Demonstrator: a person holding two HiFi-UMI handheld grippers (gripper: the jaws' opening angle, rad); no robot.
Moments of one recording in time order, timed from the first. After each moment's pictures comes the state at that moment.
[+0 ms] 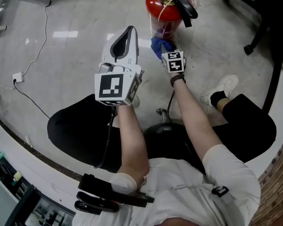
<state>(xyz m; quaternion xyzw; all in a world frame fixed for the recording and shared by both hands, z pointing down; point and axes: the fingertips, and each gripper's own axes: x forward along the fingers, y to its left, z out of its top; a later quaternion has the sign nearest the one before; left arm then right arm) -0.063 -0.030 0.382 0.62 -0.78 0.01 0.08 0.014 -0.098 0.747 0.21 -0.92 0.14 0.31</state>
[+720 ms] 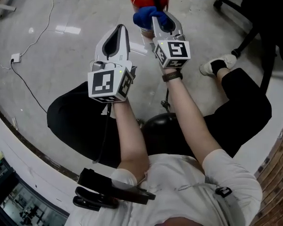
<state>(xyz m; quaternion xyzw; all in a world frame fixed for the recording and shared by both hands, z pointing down) 0.010 -0.002 0.333 0.54 -0.84 -0.04 0.05 0.026 -0.123 0.415 0.18 -0.98 0.08 -0.06</state>
